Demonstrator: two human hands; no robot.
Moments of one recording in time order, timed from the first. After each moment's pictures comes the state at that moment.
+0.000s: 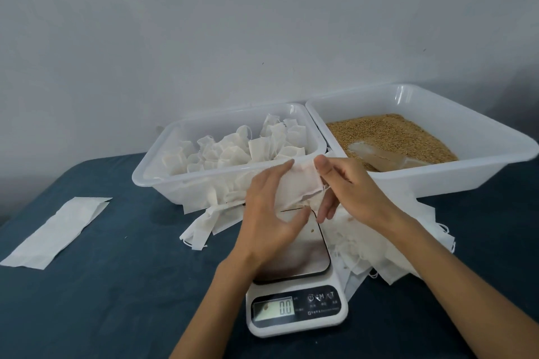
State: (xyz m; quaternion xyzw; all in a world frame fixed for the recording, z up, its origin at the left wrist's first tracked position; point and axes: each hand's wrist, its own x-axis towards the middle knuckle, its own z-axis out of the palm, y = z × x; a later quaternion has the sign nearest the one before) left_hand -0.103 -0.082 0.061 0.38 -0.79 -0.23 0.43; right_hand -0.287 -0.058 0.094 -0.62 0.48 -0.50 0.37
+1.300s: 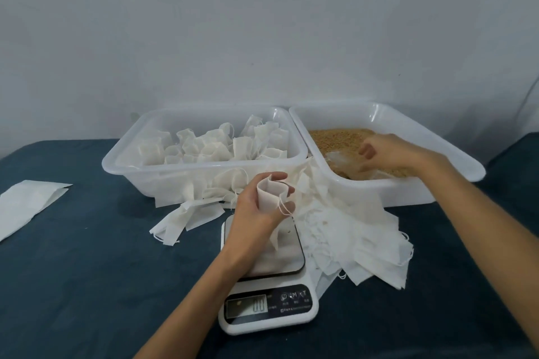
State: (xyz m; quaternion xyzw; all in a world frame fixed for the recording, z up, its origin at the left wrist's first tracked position) left_hand -0.114 -0.070 0.062 0.31 -0.62 -0.53 0.48; right_hand -0.427 -0.109 0.140 -0.61 0.78 -0.05 0.11
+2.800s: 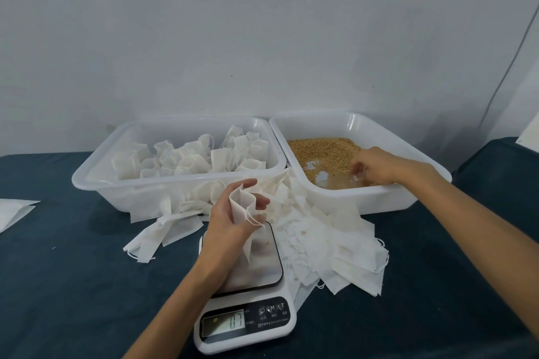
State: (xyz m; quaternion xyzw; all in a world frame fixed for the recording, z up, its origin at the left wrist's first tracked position) left_hand -0.113 -0.074 0.060 0.31 -0.61 -0.54 0.49; right_hand -0.489 -0.122 0.113 -0.68 0.73 0.00 0.04
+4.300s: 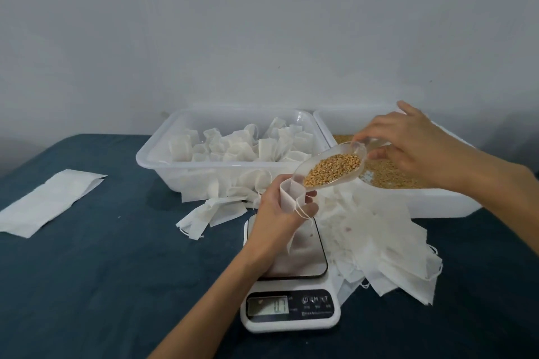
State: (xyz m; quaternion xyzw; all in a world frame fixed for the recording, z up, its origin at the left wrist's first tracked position) left_hand -0.113 -0.071 0.067 0.35 -0.61 -0.53 0.47; right_hand -0.361 -0.060 0.191 -0.80 0.57 -0.12 -0.11
